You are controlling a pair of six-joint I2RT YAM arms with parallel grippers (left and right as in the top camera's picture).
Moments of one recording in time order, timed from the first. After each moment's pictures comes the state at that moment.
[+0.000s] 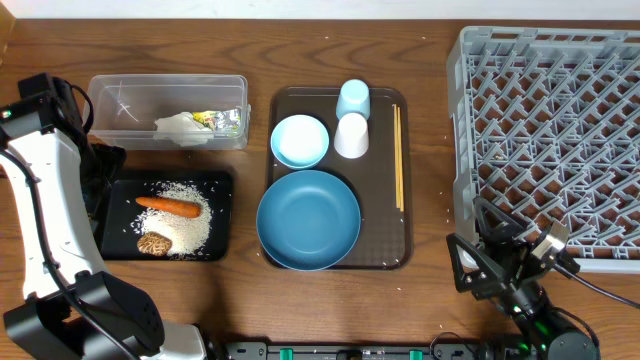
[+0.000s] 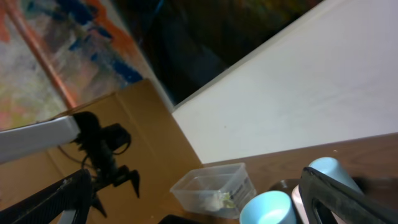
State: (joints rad) left arm 0.42 1.64 1.56 -1.45 -0.24 -0.96; right arm -0.05 0.02 0.05 0.45 -0.68 0.93
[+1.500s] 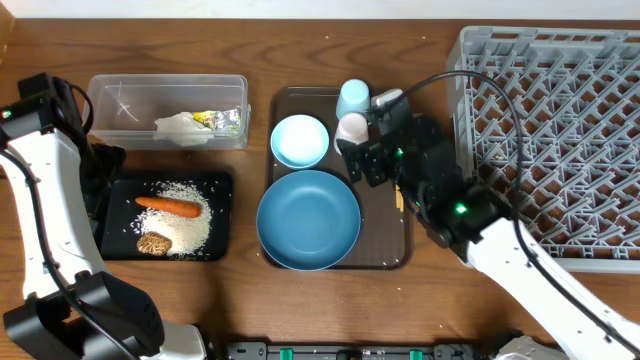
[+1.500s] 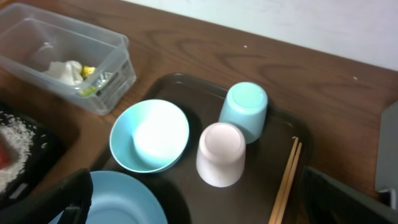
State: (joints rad) left arm 0.42 1.64 1.56 -1.45 -0.24 -0.97; right arm 0.61 1.36 1.00 -0.18 0.09 0.15
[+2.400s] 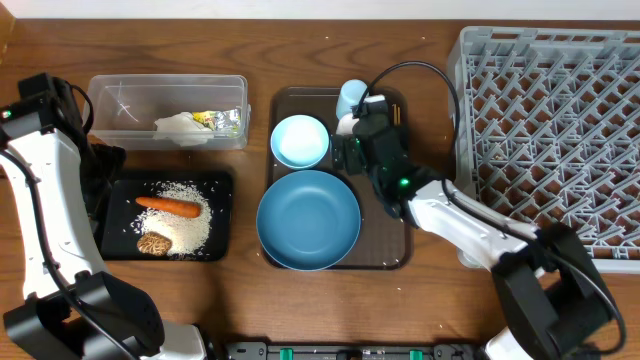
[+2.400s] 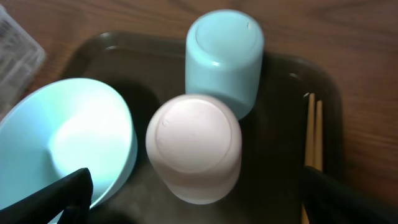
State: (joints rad) left arm 0.42 1.64 1.56 -1.45 -0.24 -0.97; right arm 0.61 1.77 1.00 0.07 0.24 0.32
